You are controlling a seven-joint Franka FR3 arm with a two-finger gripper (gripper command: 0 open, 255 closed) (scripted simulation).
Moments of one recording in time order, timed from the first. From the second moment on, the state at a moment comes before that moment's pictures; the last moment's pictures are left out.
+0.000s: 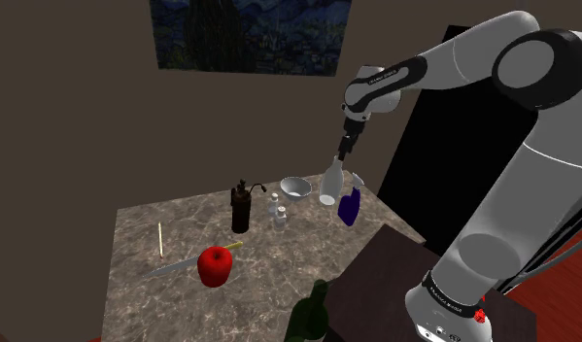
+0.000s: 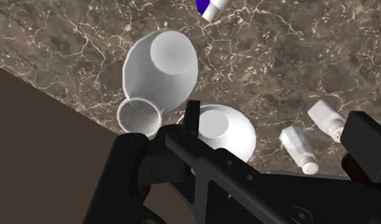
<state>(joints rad) -0.11 0.02 -0.31 -2.18 0.05 2.20 -0.64</state>
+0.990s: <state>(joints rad) -0.21 0.41 -0.32 -1.91 0.18 2.29 -0.82</state>
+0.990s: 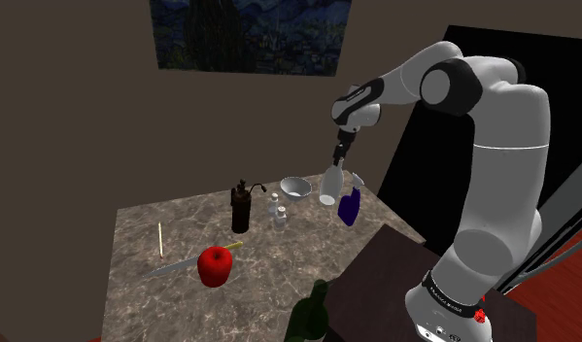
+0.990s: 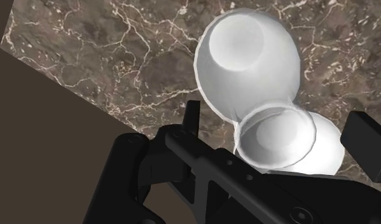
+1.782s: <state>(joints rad) -0.21 0.43 -0.31 -1.91 0.19 2.32 -0.83</state>
